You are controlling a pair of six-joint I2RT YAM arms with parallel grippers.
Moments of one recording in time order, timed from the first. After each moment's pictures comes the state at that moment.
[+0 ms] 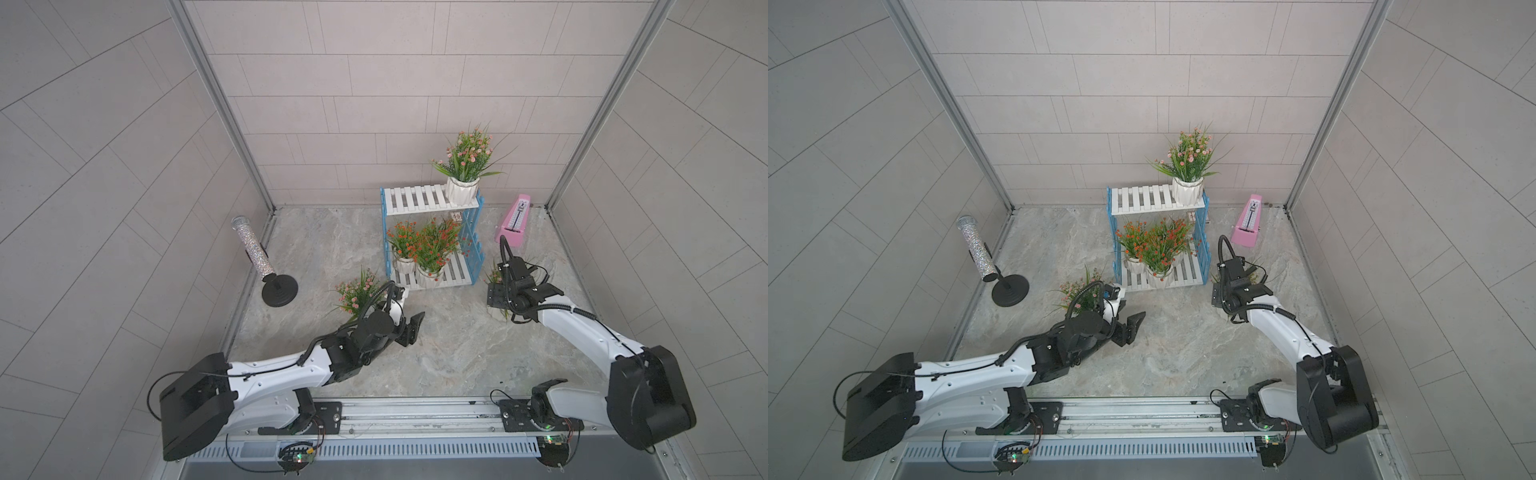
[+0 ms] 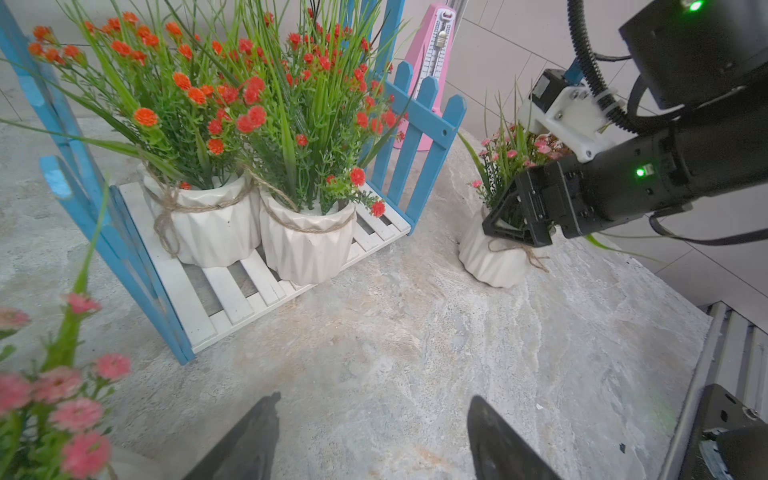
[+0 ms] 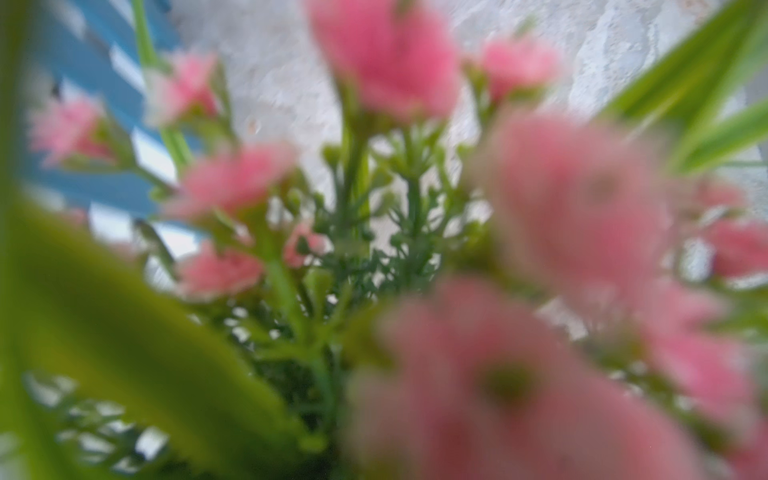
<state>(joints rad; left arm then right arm) -1.05 1.12 0.45 0.30 -0.31 -0.35 0.26 1.21 0.72 -0.56 0.28 0.40</state>
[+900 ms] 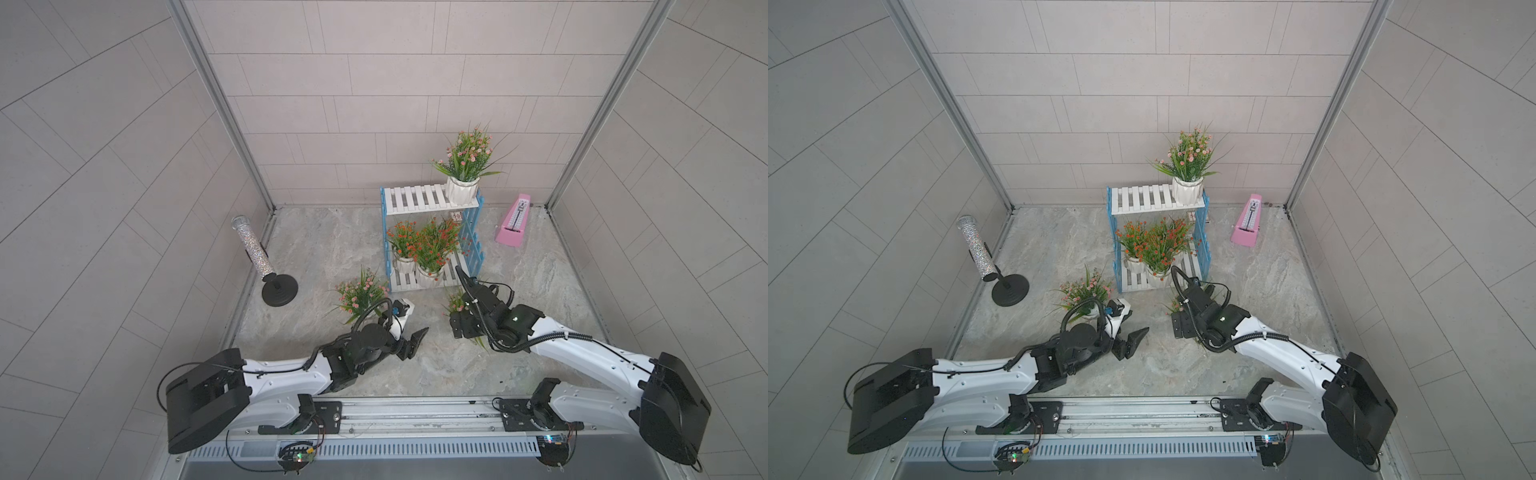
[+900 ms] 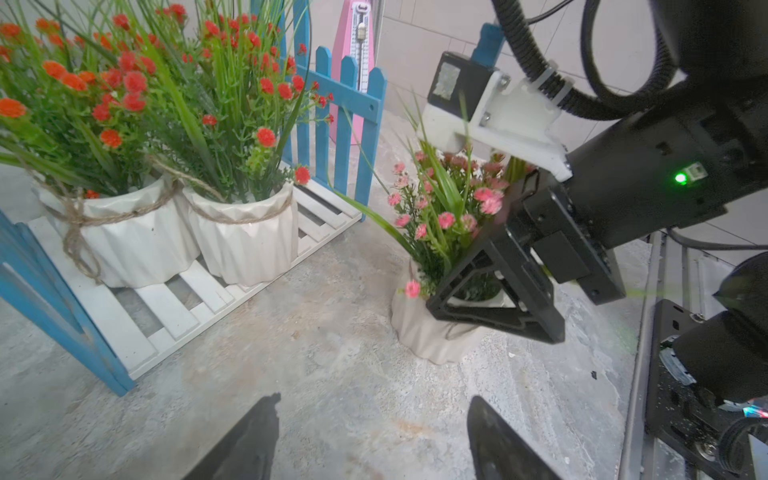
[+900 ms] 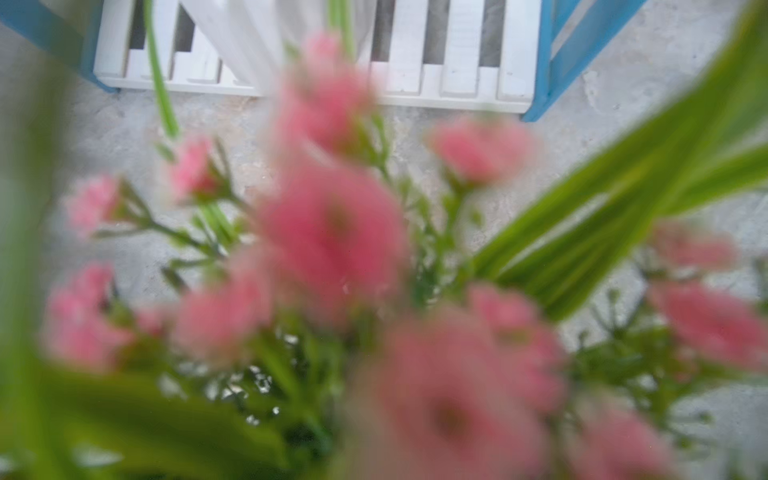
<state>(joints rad) -1.08 1.18 0.30 0.60 -0.19 -0.21 0.71 1.13 0.69 -0.58 0.19 0.51</state>
